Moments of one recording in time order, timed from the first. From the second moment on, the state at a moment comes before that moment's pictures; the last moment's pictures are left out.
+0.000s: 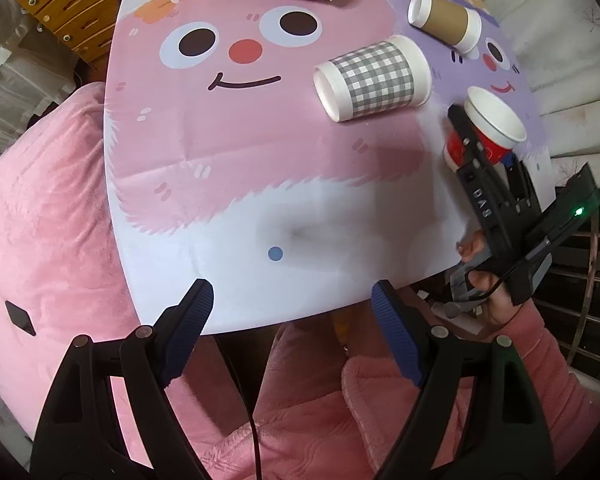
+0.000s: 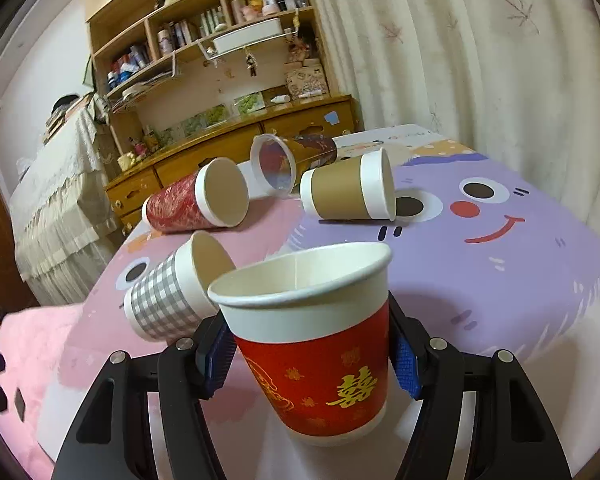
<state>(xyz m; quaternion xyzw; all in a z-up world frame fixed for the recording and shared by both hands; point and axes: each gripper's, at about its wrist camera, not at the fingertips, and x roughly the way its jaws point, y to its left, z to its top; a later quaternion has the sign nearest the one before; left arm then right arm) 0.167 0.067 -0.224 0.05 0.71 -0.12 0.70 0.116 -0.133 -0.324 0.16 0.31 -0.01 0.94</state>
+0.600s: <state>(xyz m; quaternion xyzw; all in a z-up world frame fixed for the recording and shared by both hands) 0.154 0.048 -0.230 0.02 0.71 -0.13 0.69 0.069 -0.128 -0.334 0.09 0.43 0.09 0.89</state>
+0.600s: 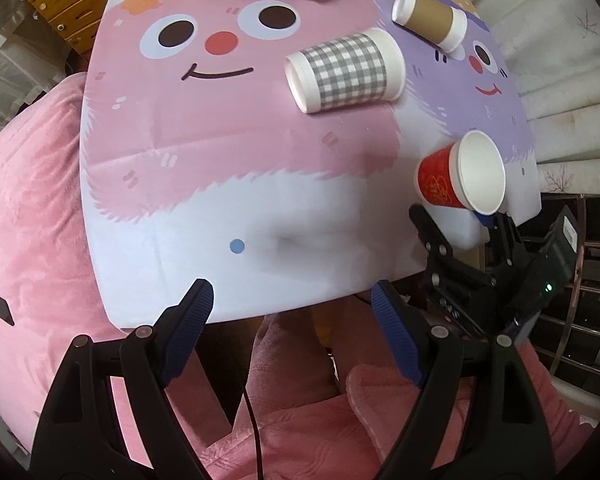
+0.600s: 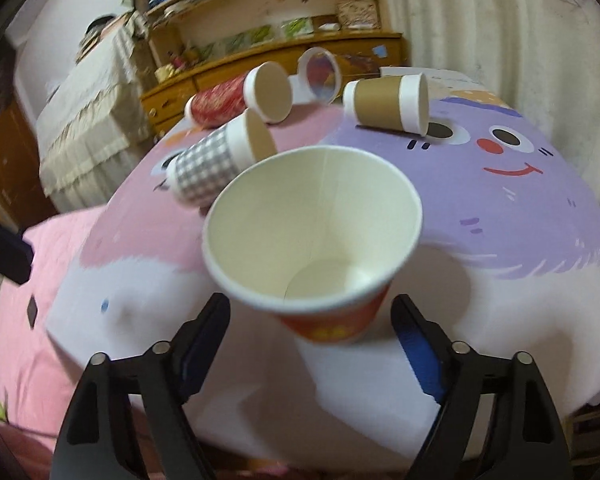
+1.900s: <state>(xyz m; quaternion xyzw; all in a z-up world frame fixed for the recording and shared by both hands) 0.028 -0.034 -0.015 0.02 0.44 -0.03 0.90 -0.029 -0.232 -0.018 0.15 0.44 0.05 0.88</state>
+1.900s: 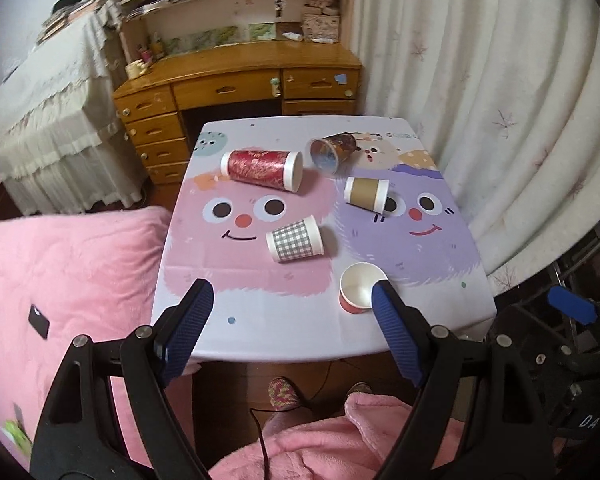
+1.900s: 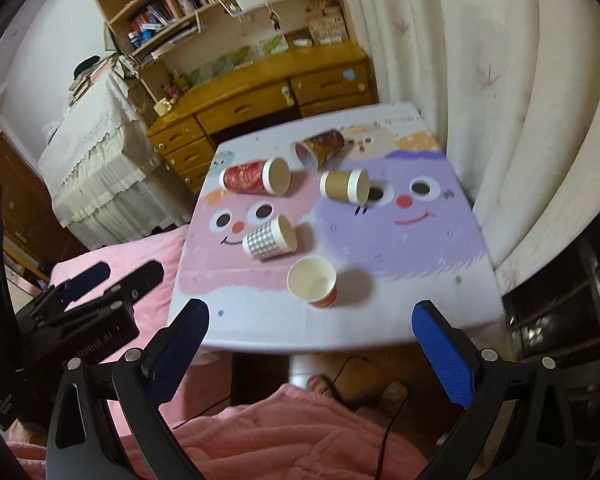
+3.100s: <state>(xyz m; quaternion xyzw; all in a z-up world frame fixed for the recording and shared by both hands) 0.009 -0.040 -0.023 0.00 0.42 -0.01 0.91 -0.043 -0.233 -0.020 0.12 0.41 0.04 0.90</state>
